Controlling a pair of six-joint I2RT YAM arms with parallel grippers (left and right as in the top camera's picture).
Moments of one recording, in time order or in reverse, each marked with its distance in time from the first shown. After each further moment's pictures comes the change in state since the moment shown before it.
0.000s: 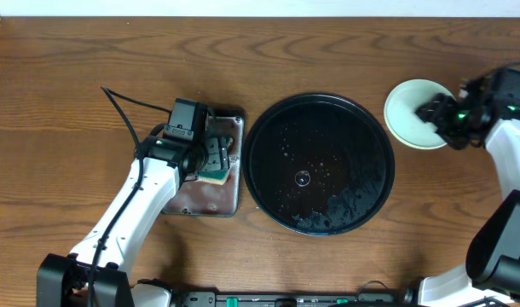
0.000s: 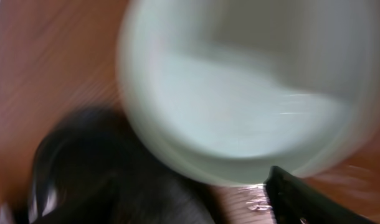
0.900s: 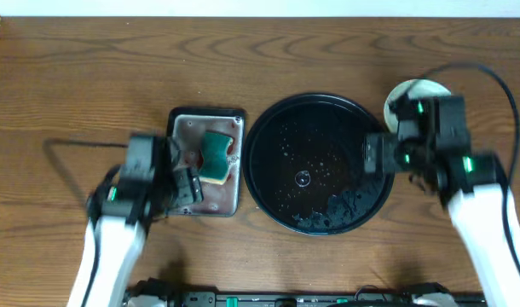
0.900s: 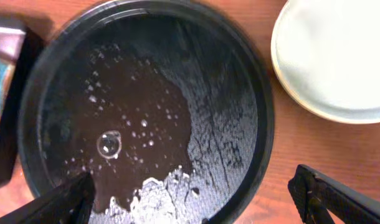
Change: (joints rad) left arm 0.128 -0.452 -0.127 -0.266 0.034 0.012; right arm 0.449 -0.595 -0.222 -0.170 0.319 -0.244
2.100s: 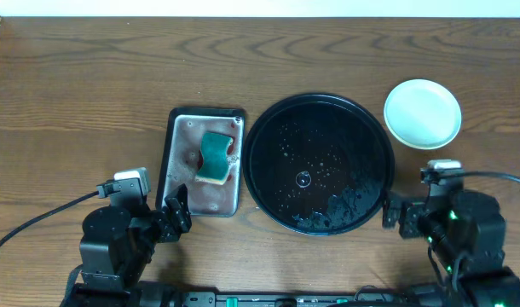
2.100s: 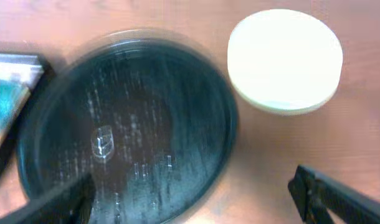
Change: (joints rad) left arm 0.000 -0.555 -0.085 0.060 0.000 0.015; right arm 0.016 -0.611 -0.270 -0.021 0.115 0.034
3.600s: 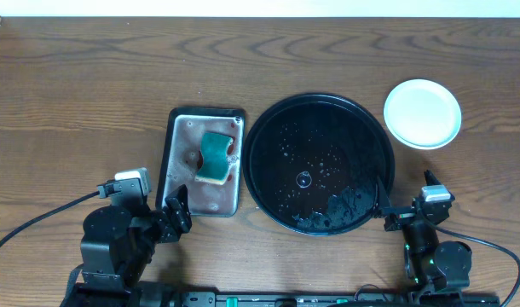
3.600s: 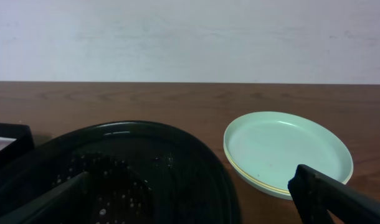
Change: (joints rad) left arm 0.000 0.000 -0.004 -0.001 0.000 0.000; right arm -0.084 -0.519 -0.727 0.758 -0.059 -0.073
